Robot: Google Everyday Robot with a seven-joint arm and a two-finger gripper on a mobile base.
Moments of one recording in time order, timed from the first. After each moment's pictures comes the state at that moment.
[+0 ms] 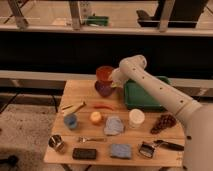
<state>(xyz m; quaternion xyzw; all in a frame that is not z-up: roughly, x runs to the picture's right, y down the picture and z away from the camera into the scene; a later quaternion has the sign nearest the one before) 0.031 -0.045 0.879 -0.09 -0.22 -0.21 0.95</state>
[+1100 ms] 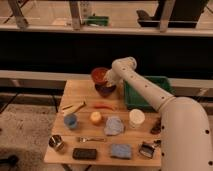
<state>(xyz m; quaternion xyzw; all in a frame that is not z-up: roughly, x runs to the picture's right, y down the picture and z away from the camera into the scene) 0.019 -0.047 0.934 -0.09 -0.21 -0.27 0.94</state>
